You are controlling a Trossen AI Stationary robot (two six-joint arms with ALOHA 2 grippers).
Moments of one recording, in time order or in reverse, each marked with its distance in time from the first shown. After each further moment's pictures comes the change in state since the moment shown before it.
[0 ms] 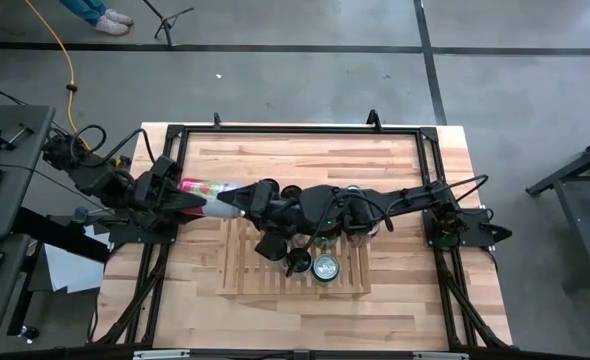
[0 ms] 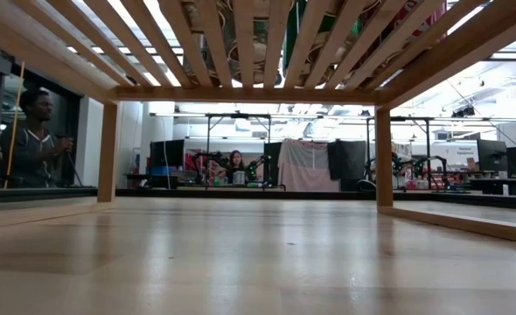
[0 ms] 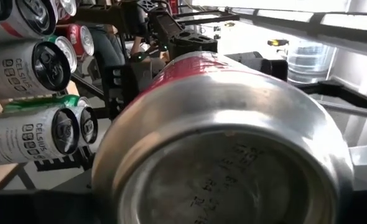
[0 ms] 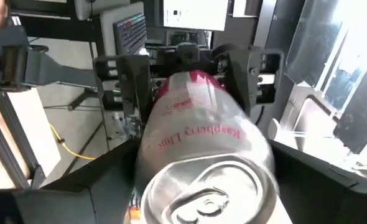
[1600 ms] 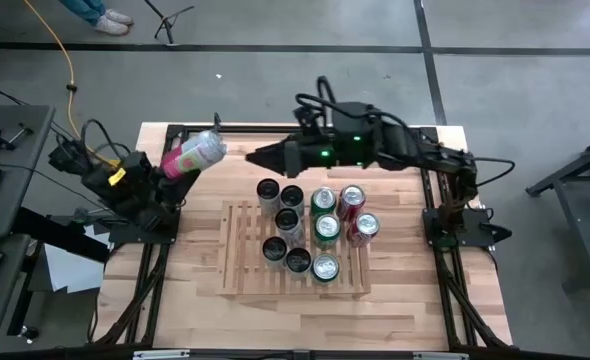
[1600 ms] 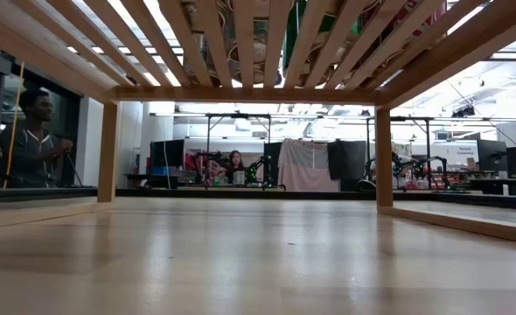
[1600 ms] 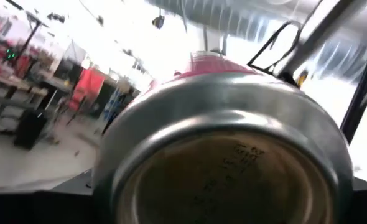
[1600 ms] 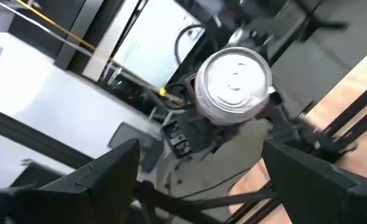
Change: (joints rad) left arm 0.008 -0.158 -0.491 0.919 -0.415 1.456; right arm -0.261 -0.195 0.001 -0.297 -0.441 2.544
